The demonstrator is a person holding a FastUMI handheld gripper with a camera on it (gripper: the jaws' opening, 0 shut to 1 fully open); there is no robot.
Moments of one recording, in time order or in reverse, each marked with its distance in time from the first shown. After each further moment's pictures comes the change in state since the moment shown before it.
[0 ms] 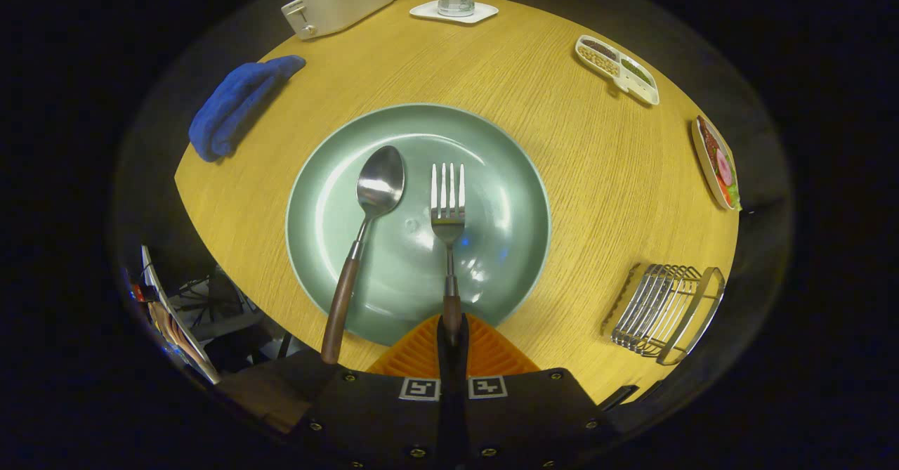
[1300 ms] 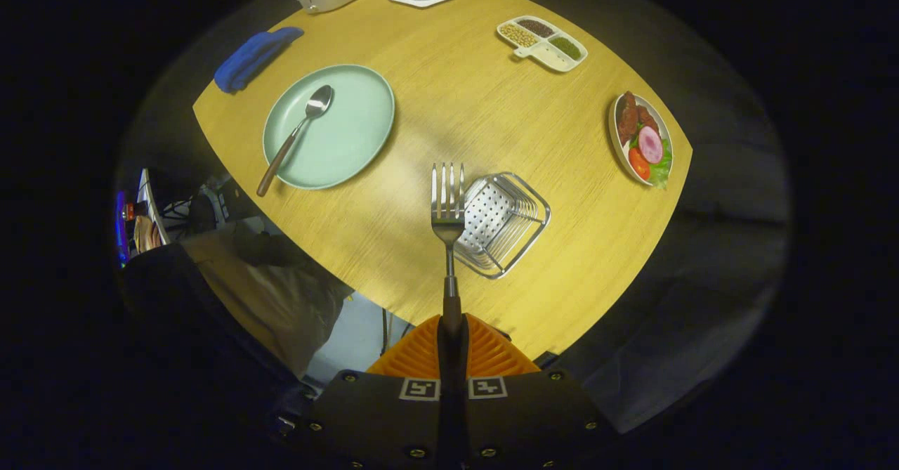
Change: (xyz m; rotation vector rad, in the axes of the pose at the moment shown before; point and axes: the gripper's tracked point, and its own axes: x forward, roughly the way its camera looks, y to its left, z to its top) arm -0.130 -0.169 -0.098 -0.158 0.247 -0.095
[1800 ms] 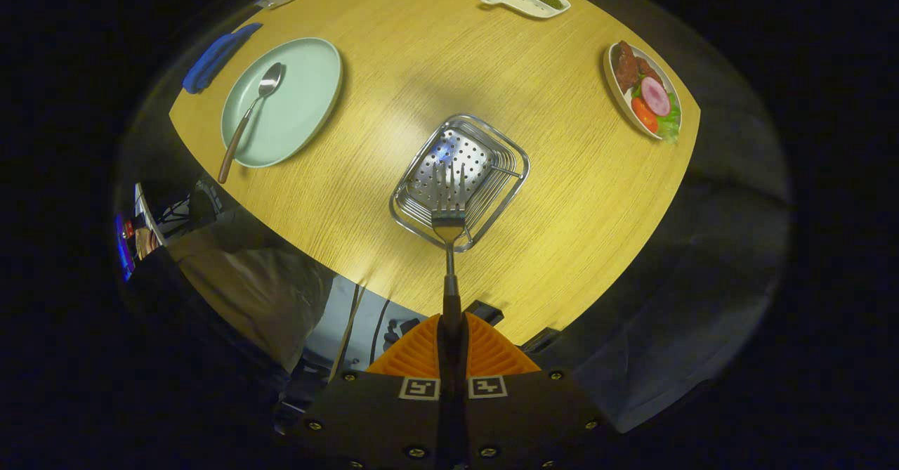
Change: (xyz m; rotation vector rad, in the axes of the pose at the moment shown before) arm 0.036 -0.026 -0.014 0.074 0.181 0.048
